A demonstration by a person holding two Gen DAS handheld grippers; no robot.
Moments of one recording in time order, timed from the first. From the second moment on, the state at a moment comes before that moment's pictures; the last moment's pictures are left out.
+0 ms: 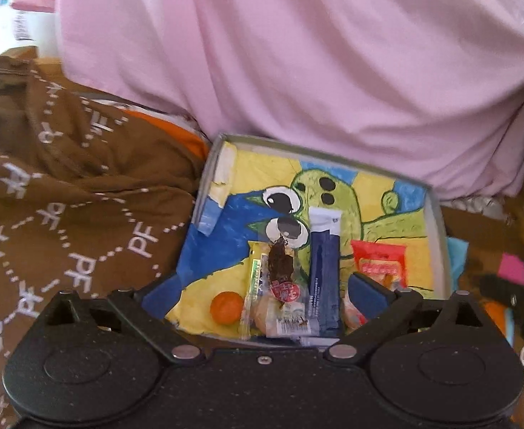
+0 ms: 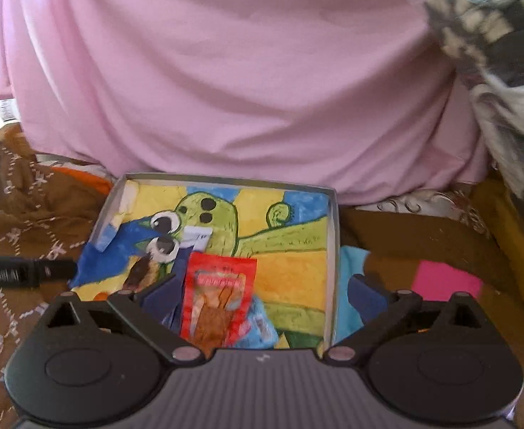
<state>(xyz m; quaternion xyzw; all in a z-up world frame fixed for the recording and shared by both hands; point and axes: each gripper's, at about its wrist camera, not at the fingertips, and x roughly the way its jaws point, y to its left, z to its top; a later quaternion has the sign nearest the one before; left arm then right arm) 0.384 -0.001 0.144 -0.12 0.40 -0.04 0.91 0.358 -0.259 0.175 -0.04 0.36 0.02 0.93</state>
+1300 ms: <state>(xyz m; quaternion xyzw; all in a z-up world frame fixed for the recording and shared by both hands) 0.251 0.038 0.013 -0.04 0.33 -0.04 0.94 0.220 -0.224 0.018 -0.01 0.26 0.10 0.96</state>
